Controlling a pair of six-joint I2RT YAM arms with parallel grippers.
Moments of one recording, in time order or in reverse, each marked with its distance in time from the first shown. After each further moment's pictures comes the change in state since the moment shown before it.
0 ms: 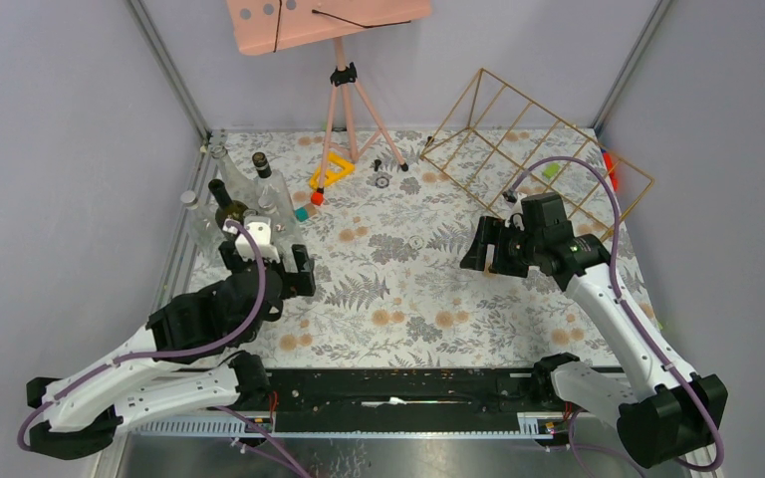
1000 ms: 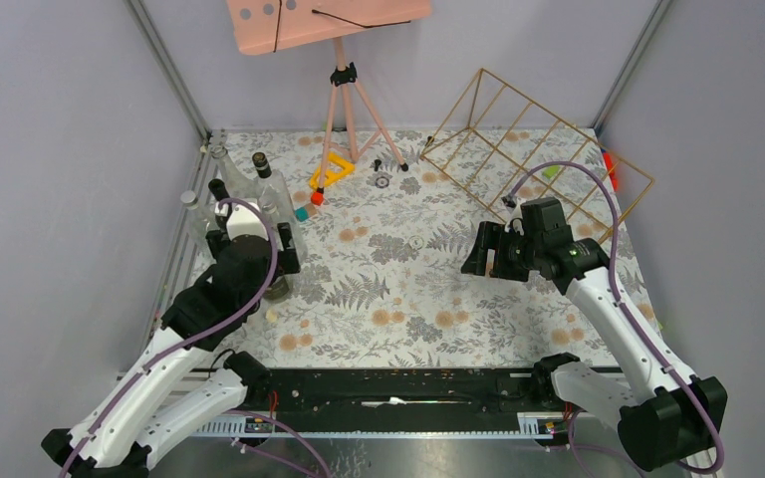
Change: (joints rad) left arm 0.470 0.026 -0.105 0.156 0.222 0.174; right arm 0.000 -0.016 -0.035 0.003 0.000 -0.012
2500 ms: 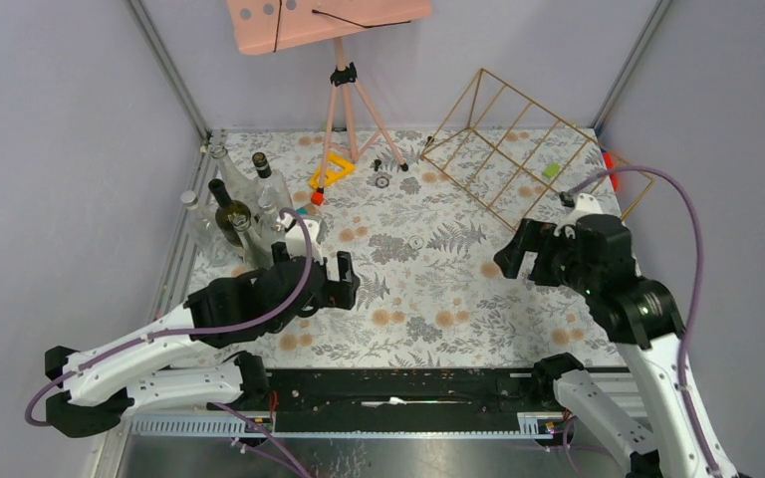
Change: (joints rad) left arm -0.526 0.166 0.137 -0.125 0.060 -0.326; right arm 0.000 -0.276 0.189 -0.219 0.243 0.013
